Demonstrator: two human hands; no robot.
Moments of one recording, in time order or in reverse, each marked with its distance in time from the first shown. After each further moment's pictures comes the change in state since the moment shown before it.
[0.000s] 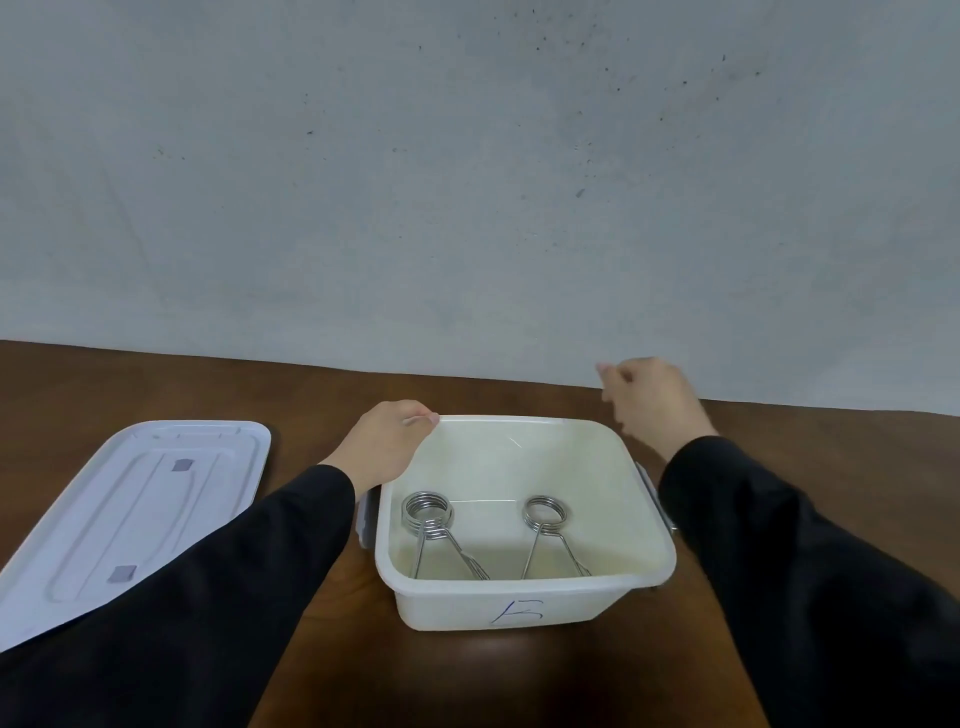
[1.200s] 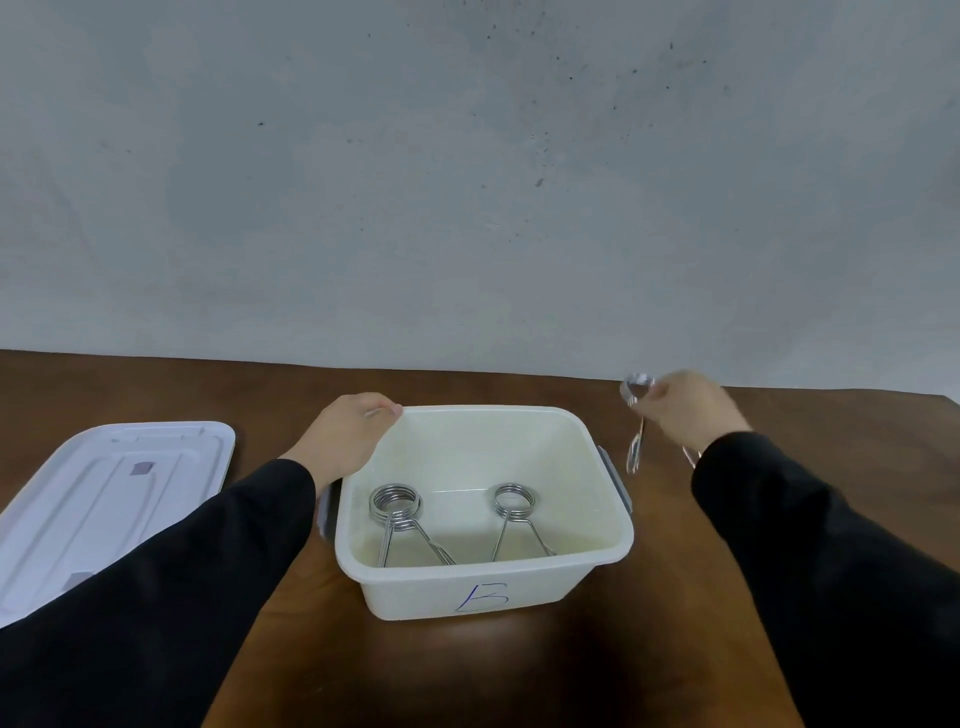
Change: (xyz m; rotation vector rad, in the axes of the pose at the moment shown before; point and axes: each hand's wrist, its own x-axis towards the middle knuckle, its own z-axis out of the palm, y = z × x) left_hand 0.003 -0.003 0.002 -0.006 0.015 -0.010; right_hand -0.001 0.076 -0.039 -0.258 -0.038 0.151
